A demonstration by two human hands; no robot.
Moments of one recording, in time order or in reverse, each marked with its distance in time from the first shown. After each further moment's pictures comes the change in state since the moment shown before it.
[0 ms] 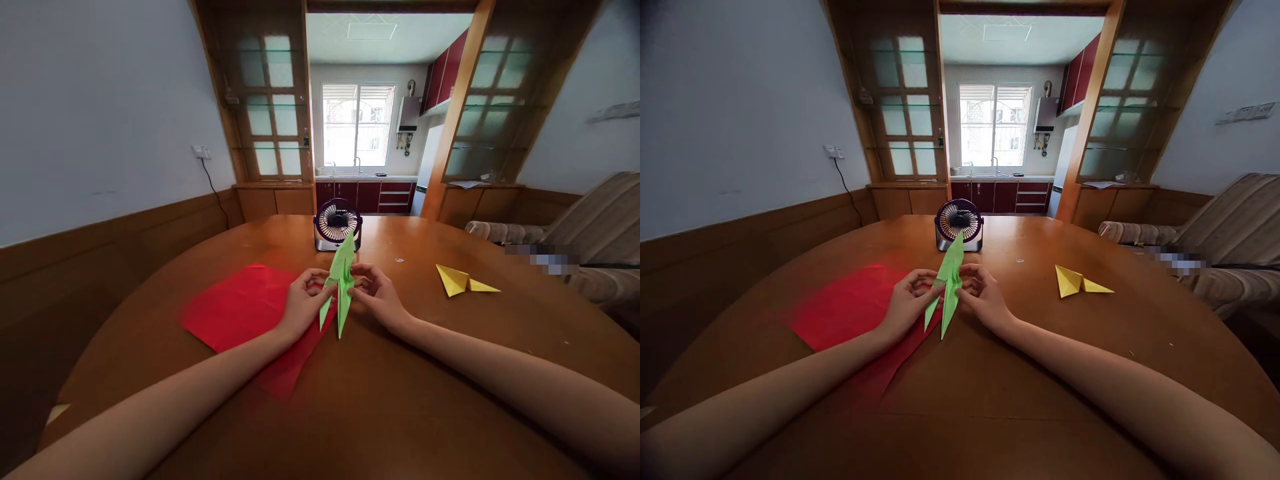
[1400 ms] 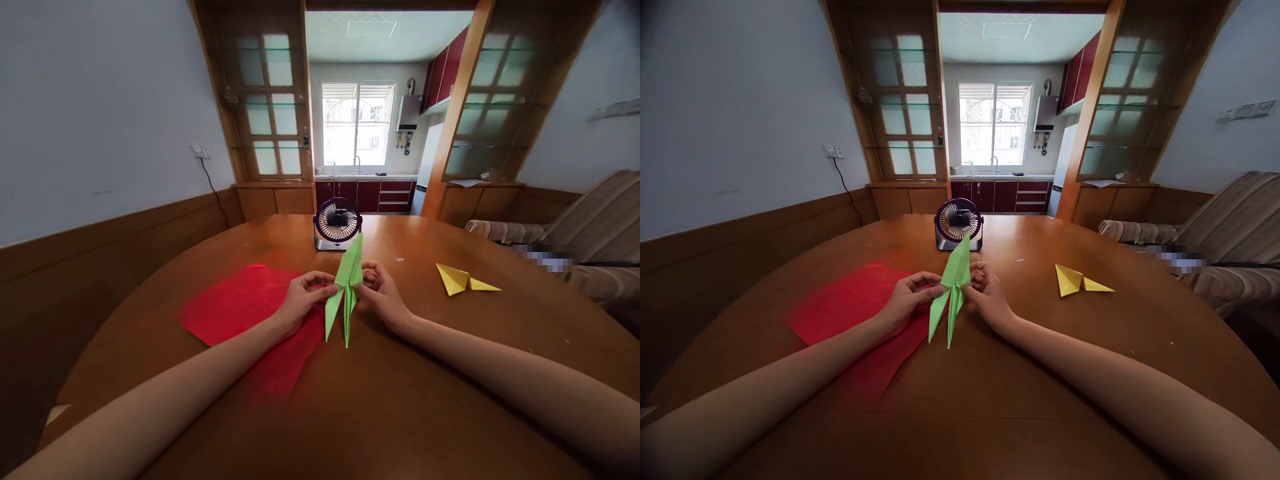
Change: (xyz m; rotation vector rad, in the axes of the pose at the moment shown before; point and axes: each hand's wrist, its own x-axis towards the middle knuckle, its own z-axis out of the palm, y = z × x) left_hand 0.007 -0.001 -0.007 -0.158 -0.116 -0.153; right_hand 0.001 0.000 -0.001 0.109 0.028 0.025
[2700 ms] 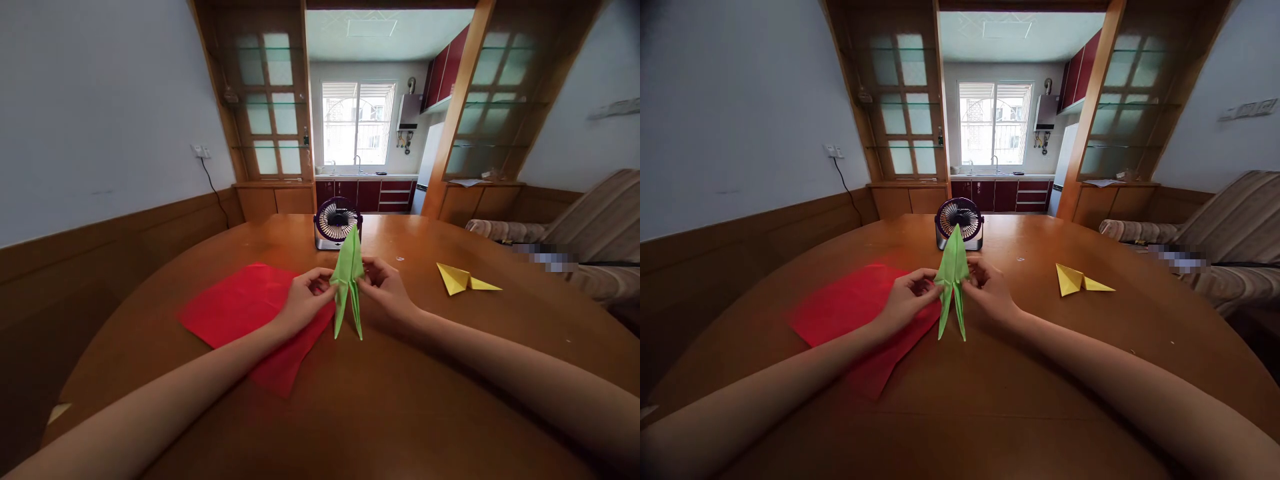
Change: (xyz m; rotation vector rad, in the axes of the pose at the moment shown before) left_hand -0.005 0.012 0.004 0.481 0.035 0.312; right_hand 0.007 -0.021 0.000 -0.289 -0.033 -0.137
